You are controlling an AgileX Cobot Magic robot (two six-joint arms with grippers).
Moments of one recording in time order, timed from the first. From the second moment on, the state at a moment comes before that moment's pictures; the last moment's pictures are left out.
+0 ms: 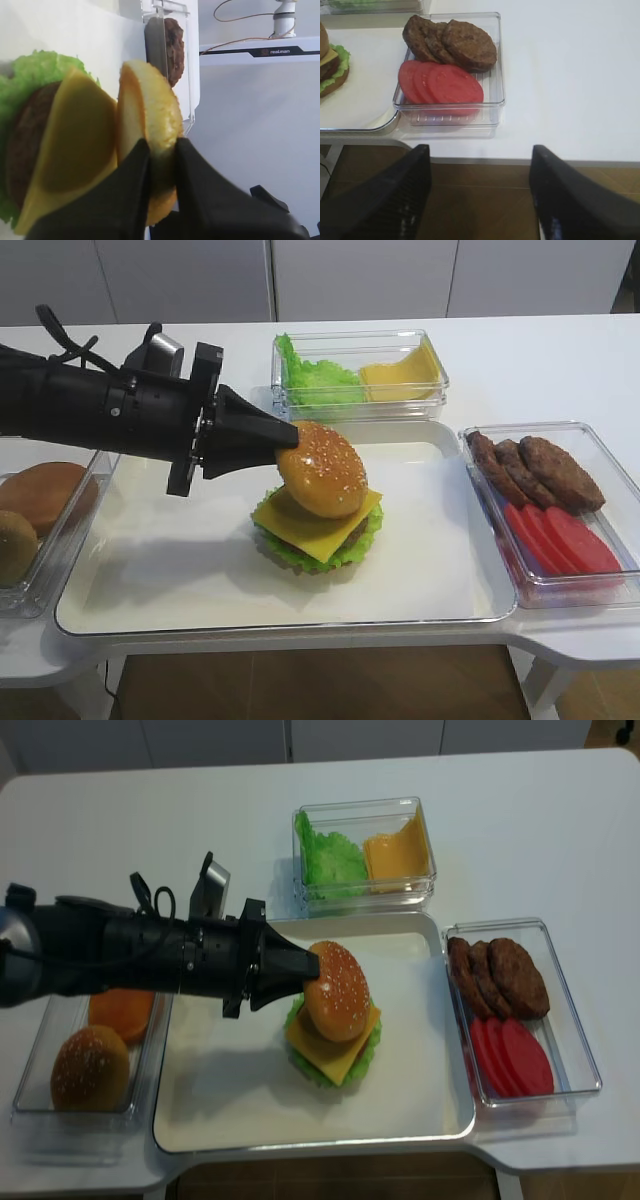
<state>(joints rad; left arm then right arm) -0.18 1.77 -0.96 -1.53 1.16 0.77 0.07 -0.02 -0.48 0.05 1.12 0.04</state>
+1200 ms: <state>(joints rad) -0.17 1.77 -0.96 -1.47 1.17 0.75 0.07 -0.02 -0.48 0.05 1.12 0.04</state>
